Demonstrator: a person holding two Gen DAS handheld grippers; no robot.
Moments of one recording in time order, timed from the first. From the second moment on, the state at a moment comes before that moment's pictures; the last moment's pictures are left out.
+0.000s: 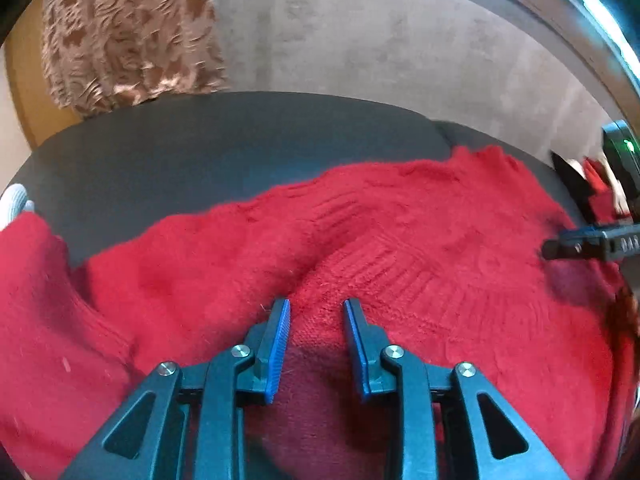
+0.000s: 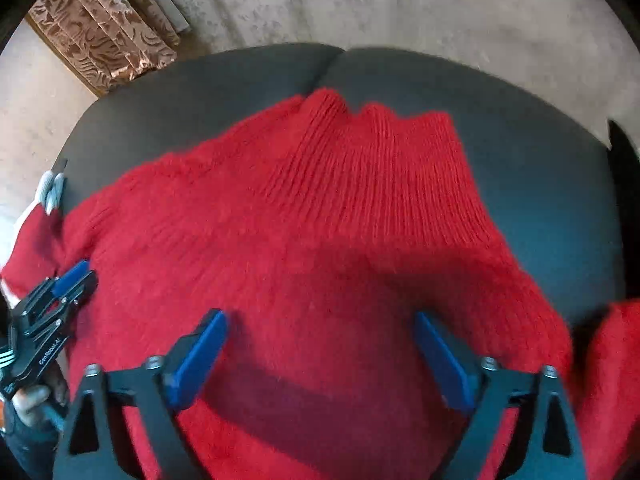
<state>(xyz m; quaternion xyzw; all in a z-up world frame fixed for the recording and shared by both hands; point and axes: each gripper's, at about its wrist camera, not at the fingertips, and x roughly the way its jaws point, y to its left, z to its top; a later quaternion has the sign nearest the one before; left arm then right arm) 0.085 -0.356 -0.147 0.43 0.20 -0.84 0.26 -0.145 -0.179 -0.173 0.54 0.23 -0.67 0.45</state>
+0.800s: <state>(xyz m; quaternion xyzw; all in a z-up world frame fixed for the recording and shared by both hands) 0.183 -0.406 -0.121 0.30 0.43 -0.83 0.21 -0.079 -0.063 -0.088 0.48 0.04 -0.68 0.56</state>
